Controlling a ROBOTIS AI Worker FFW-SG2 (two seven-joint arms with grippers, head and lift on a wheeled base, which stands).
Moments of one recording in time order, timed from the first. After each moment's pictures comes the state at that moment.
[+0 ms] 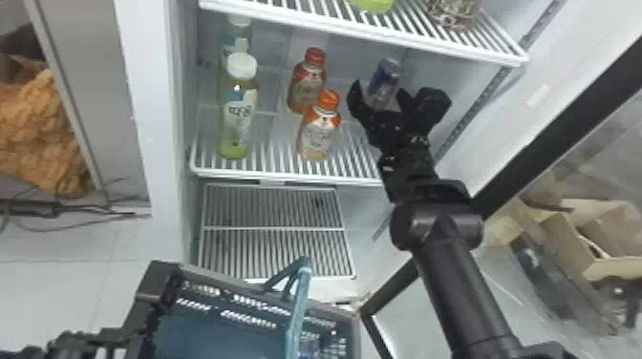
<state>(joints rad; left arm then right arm) 0.18 0.20 -0.19 -1.82 1.47 1.56 -0.46 -0.25 -0.25 0.04 -1.30 -0.28 -0.07 -0.02</state>
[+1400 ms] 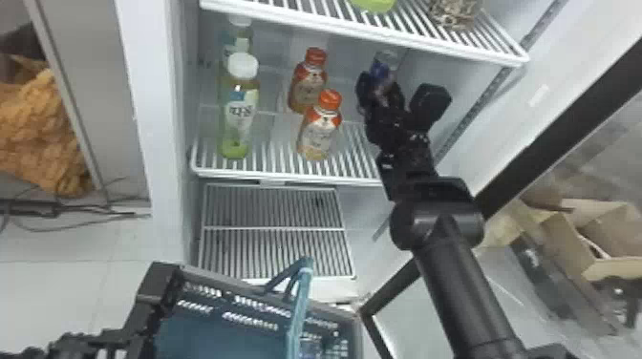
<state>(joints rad) 0.18 0.20 -0.20 -1.81 1.48 1.56 -0.46 -0.23 -0.26 0.05 -1.35 -0.30 -0.05 -0.04</state>
